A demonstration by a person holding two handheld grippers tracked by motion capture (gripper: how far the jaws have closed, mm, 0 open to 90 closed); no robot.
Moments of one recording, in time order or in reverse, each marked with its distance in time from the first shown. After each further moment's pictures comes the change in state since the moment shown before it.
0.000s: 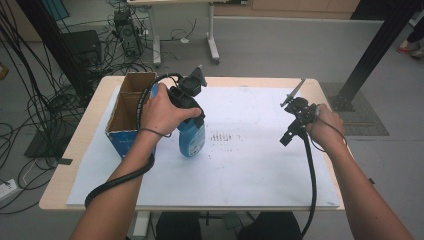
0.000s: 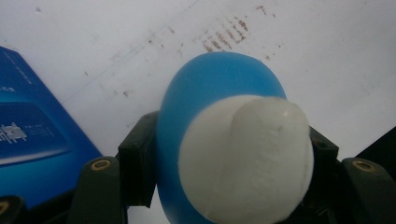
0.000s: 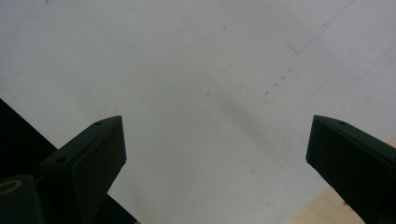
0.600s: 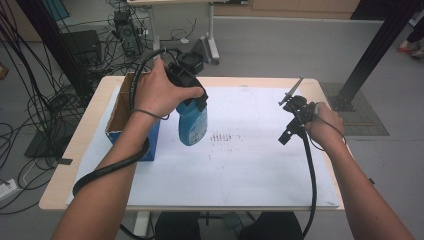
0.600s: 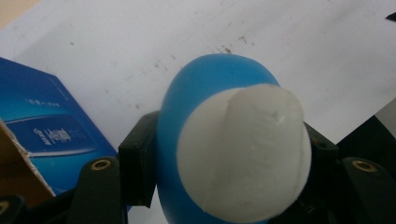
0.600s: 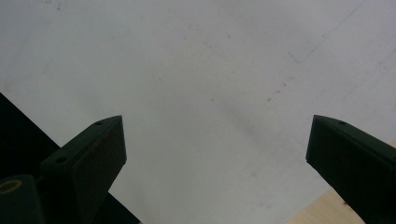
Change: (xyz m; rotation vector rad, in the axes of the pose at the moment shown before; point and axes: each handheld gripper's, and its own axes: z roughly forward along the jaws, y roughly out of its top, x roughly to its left) left arm -0.014 0.016 -0.071 -0.049 0.007 0.020; right arm 0.007 0.004 -0.006 -0.013 -0.002 -0.013
